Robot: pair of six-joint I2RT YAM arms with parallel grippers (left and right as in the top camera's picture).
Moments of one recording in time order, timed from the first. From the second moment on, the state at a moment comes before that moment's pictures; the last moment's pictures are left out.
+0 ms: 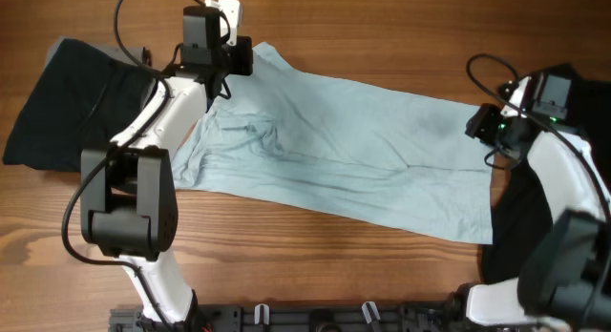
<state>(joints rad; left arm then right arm) -0.15 1.98 1.39 -0.10 0.15 -0.07 -0.29 1.65 1.01 -0.49 -0.15 0.24</state>
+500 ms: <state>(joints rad) -0.15 1.98 1.39 -0.18 0.14 -0.07 -0.30 1.83 1.01 -0.16 0.01 0.26</state>
